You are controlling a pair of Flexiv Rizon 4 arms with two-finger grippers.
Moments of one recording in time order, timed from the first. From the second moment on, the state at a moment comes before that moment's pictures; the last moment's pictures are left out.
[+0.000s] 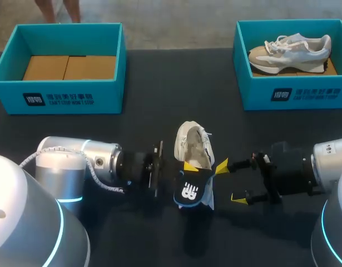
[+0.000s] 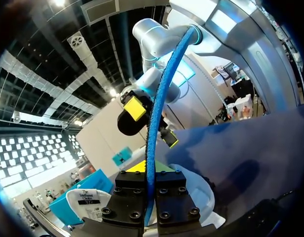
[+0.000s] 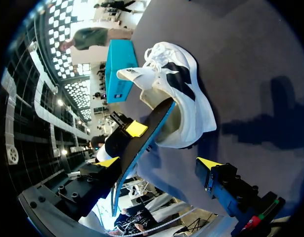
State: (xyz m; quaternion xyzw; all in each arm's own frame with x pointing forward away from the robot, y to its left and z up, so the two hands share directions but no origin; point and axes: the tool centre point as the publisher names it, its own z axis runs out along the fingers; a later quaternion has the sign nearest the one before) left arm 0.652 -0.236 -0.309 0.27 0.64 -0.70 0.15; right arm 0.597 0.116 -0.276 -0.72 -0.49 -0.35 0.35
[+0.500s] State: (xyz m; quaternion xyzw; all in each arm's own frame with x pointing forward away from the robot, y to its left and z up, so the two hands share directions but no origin) left arm 0.650 -0.234 -0.312 0.26 0.65 -0.69 0.16; right arm 0.597 0.116 -0.276 -0.72 -0.49 -0.35 0.35
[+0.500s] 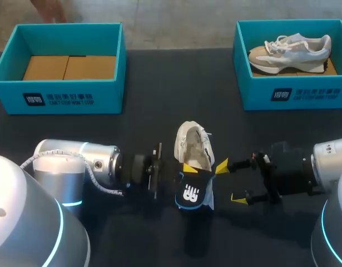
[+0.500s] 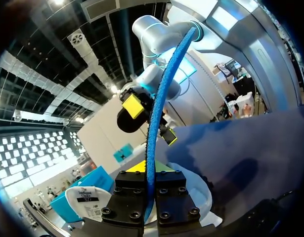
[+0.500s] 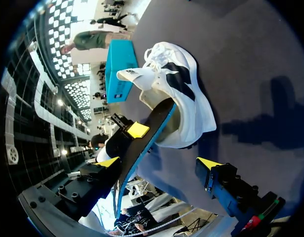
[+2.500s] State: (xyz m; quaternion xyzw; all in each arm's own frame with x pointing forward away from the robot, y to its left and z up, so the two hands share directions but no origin) left arm 0.669 -0.236 -0.332 0.27 0.67 -0.67 0.19; right arm 0.597 0.116 -0.276 -0.72 -0.49 -0.35 0.35
